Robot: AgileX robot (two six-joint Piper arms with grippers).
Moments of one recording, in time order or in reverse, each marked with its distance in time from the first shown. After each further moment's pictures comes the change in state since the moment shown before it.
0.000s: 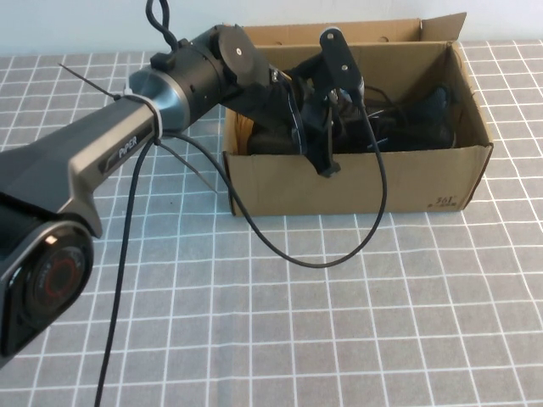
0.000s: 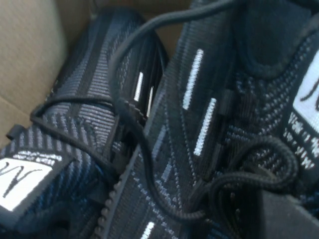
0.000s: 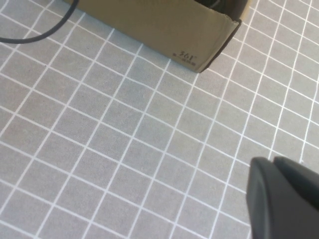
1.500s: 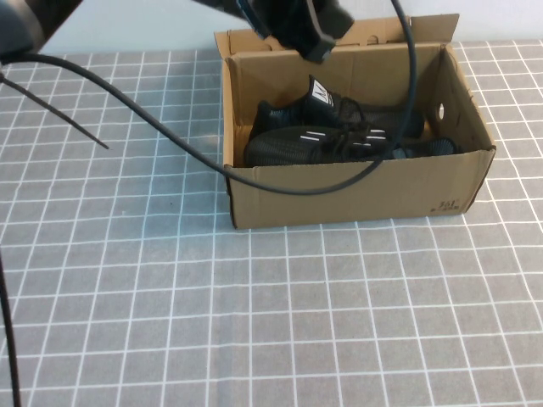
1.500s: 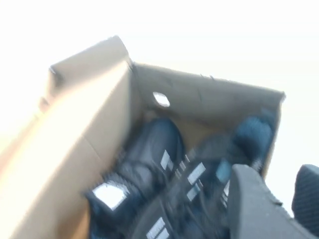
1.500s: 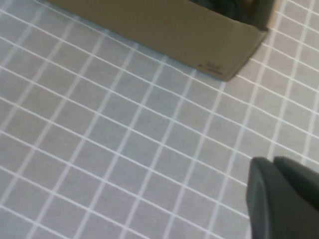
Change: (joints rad) right arm 0.000 0.000 0.000 0.070 -0.022 -0.002; left arm 0.000 -0.395 -0.008 0.120 0.144 -0.401
